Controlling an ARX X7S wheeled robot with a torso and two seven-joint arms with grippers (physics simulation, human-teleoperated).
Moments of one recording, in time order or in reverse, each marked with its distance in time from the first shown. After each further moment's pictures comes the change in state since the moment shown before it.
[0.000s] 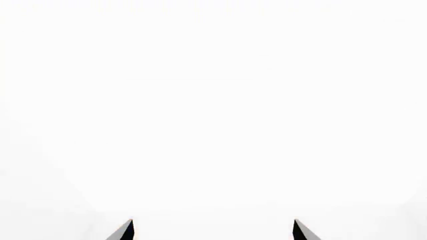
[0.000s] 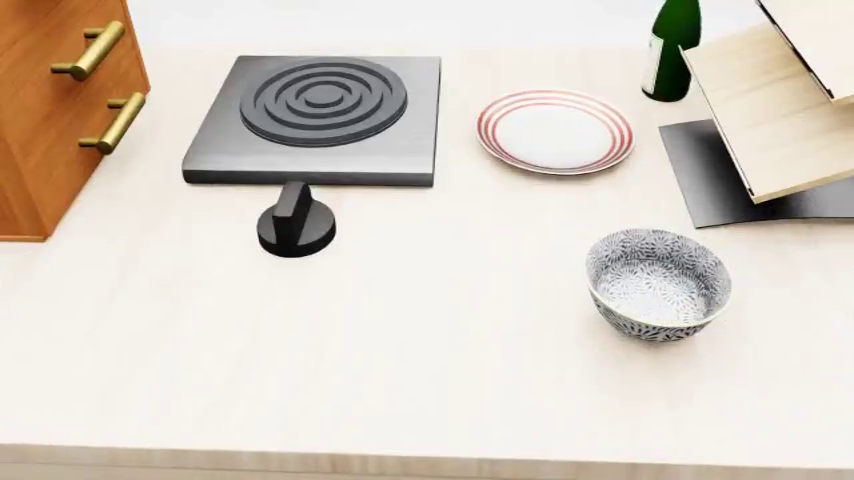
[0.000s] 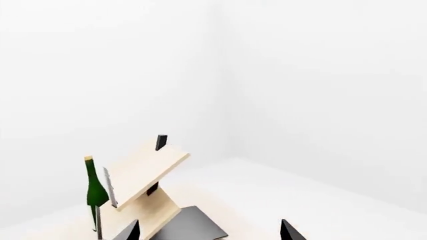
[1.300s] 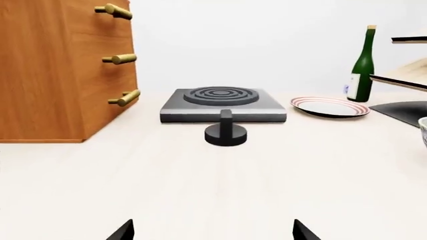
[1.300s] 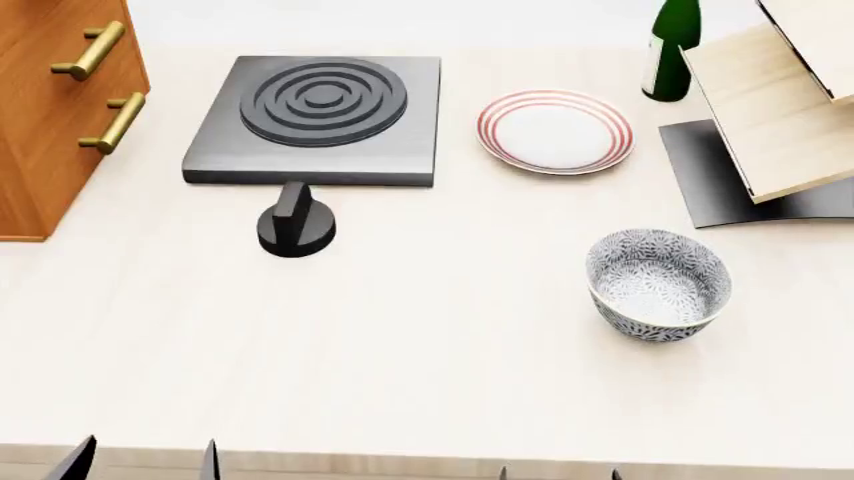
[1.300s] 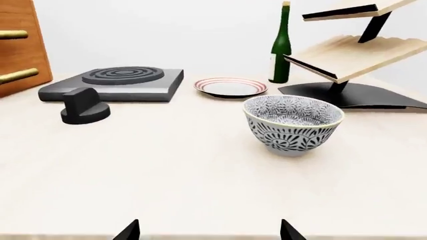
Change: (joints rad) left arm 0.415 1.042 0.303 -1.004 0.794 0.052 0.744; right arm -0.395 -0.511 -0.749 0.324 -0.437 -0.722 0.005
